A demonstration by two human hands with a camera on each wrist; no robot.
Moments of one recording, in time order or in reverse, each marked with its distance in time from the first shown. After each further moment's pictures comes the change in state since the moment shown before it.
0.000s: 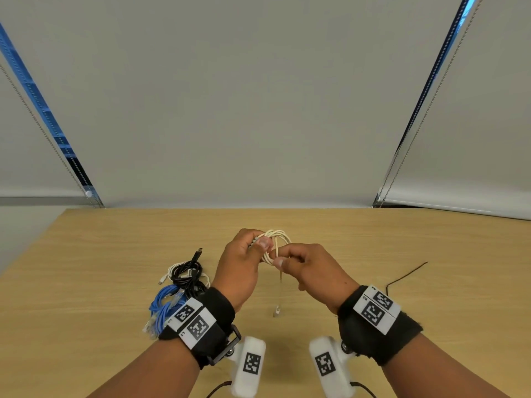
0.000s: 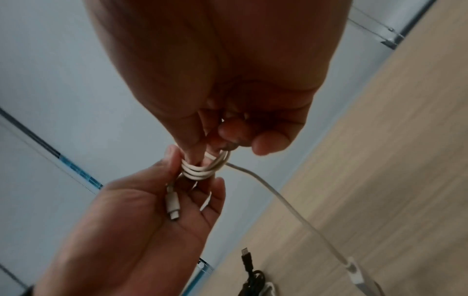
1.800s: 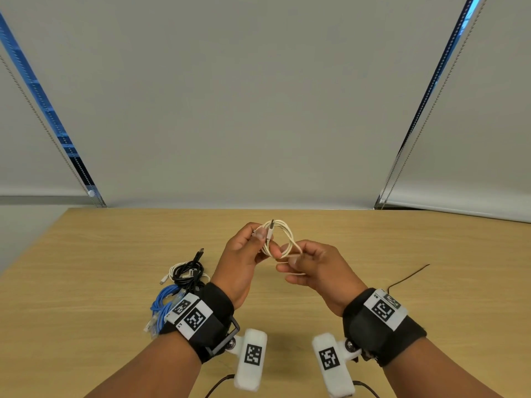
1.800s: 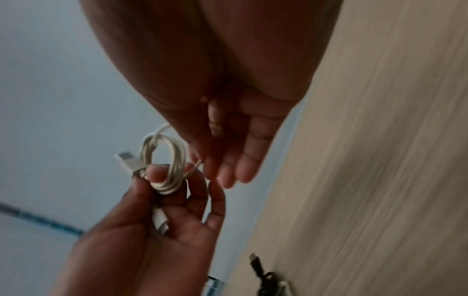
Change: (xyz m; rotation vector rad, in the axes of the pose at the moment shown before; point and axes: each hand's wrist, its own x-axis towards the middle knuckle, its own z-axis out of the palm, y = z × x) left_hand 0.003 0.008 -0.003 -0.343 -0.127 -0.050; right_hand -0.001 0.014 -0.005 0.470 0.027 0.106
